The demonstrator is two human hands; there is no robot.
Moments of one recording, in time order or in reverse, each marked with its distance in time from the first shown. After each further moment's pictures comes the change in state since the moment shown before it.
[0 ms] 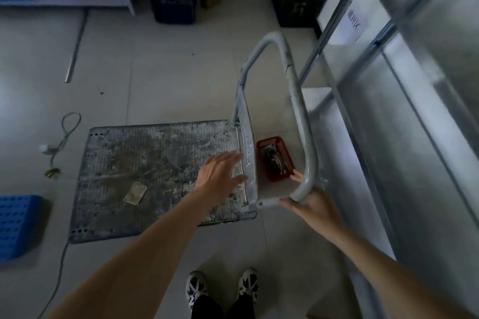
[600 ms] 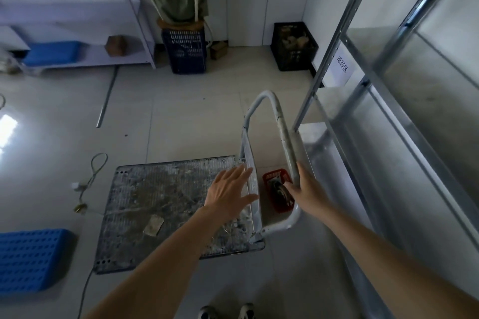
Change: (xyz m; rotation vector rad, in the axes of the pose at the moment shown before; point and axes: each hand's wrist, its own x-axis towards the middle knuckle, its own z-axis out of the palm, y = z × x) left_hand -0.031 0.061 -0.098 0.180 -0.012 0.071; right_hand 0.034 -0.105 -0.065 -0.157 0.053 0.067
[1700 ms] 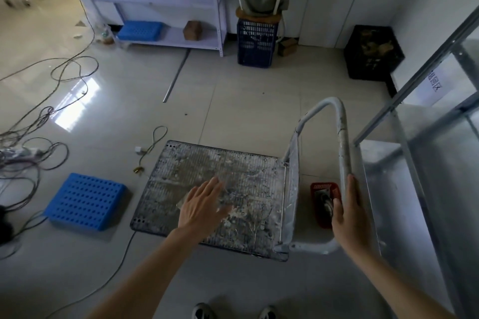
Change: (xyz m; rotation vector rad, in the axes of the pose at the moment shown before) left_hand -0.133 -0.167 0.026 -0.051 0.116 -0.443; right_hand -0.014 -0.028 0.095 -0.078 0.378 -0.295
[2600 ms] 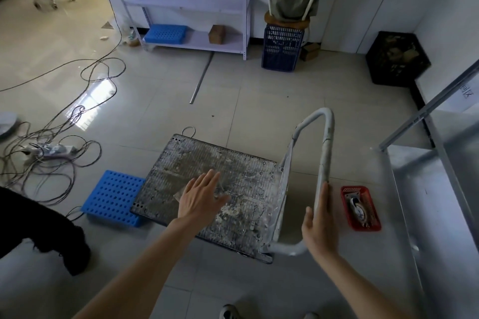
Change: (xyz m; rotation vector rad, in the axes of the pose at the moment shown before) left_hand -0.046 -0.176 -0.078 -0.014 0.028 -0.083; right_hand -0.086 -0.191 0.135 0.081 -0.032 -0.039
